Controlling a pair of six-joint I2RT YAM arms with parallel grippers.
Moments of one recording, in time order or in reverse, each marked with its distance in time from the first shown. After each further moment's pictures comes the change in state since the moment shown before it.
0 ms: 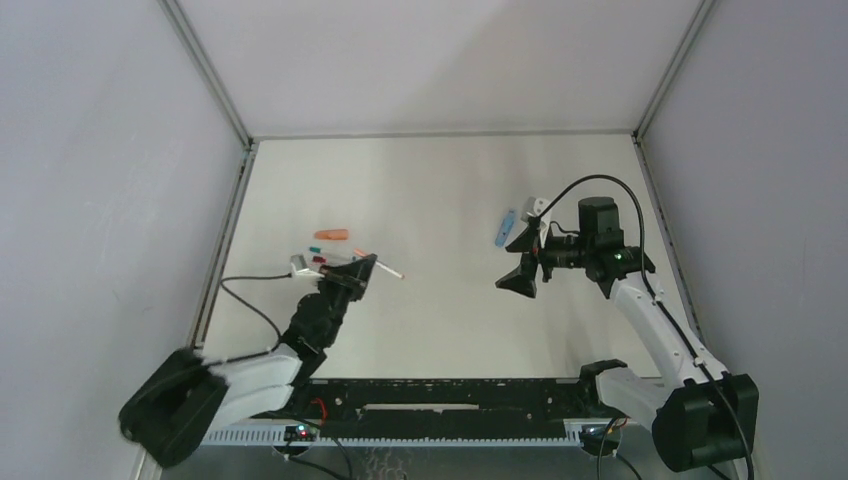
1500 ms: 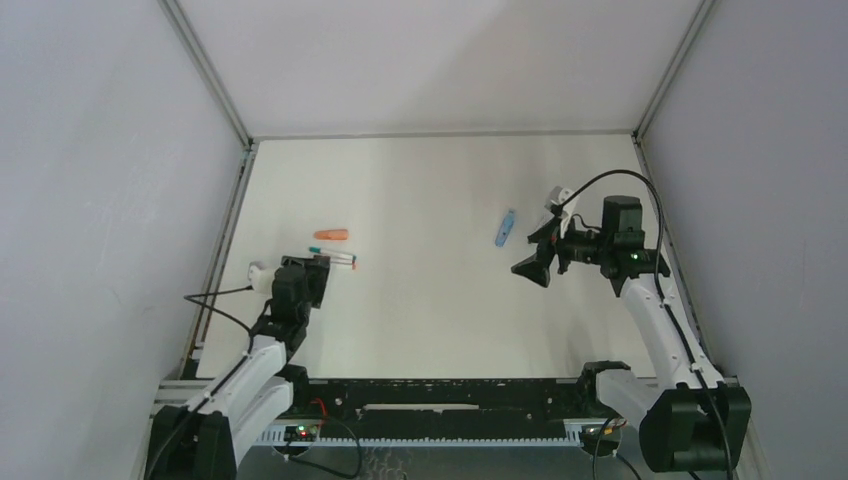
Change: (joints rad) left arm 0.482 -0.271 0.183 -1.023 0.021 -0.182; right arm -0.140 -0.011 0.000 0.001 0.029 0.037
